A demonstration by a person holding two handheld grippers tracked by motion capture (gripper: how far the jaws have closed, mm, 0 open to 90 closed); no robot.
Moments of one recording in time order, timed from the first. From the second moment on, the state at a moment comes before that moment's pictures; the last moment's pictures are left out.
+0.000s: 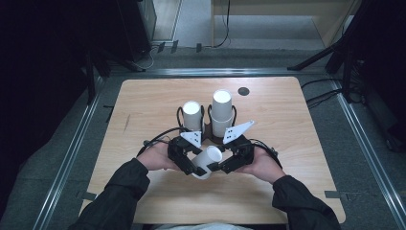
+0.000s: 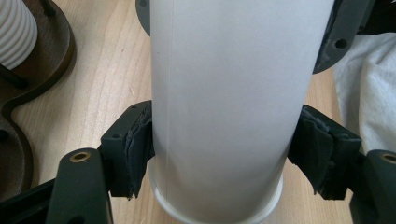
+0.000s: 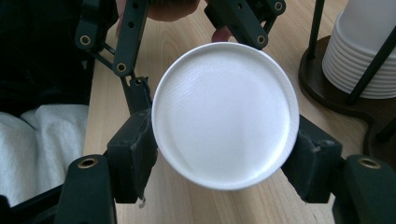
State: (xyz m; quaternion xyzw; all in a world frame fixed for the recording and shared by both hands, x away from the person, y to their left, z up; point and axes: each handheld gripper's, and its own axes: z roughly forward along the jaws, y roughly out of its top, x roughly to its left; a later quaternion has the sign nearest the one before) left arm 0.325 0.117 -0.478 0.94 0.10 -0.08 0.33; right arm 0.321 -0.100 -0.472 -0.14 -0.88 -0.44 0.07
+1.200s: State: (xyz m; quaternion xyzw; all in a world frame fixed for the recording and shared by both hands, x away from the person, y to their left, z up) left arm 0.323 0.128 -0.475 0.89 0.14 -0.07 0.44; right arm 0.323 -0.119 -0.447 -0.14 -0.84 -0.51 0.06
